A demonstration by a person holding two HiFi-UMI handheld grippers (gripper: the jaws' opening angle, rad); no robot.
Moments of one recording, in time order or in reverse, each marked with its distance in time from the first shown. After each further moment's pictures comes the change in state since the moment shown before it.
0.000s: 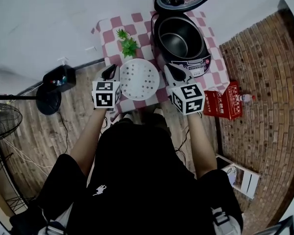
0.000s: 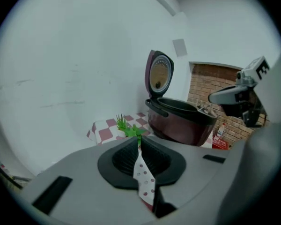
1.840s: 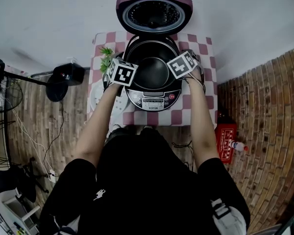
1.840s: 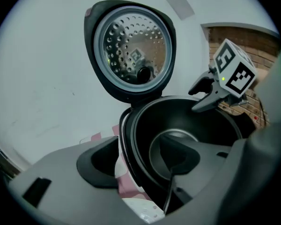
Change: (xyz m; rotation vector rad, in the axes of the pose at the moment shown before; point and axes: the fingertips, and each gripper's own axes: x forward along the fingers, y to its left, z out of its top) left arm 0.191 -0.114 0.114 0.116 0.210 0.262; right arm 0.142 -0.291 -0.029 -0.474 0.425 0.072
